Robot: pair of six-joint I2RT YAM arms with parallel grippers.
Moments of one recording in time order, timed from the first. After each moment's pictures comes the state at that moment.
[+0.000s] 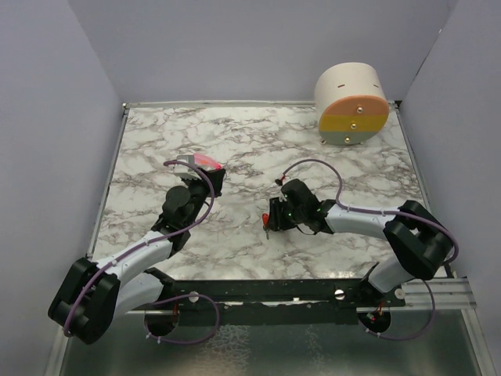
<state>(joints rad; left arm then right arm) -0.52 1.06 0.35 0.72 -0.15 -0.53 0.80 1.53 0.71 0.00 -0.11 0.54</state>
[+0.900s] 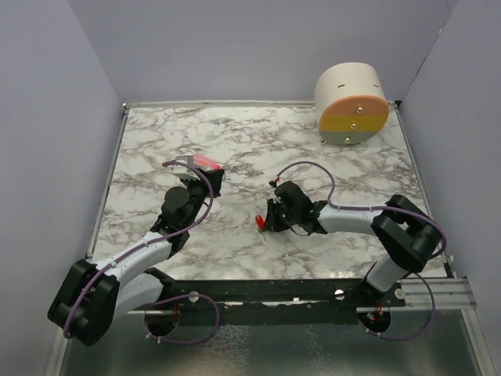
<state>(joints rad) -0.51 1.05 0.34 0.72 -0.15 -0.53 0.83 1.62 0.73 0.07 -0.11 0.58</state>
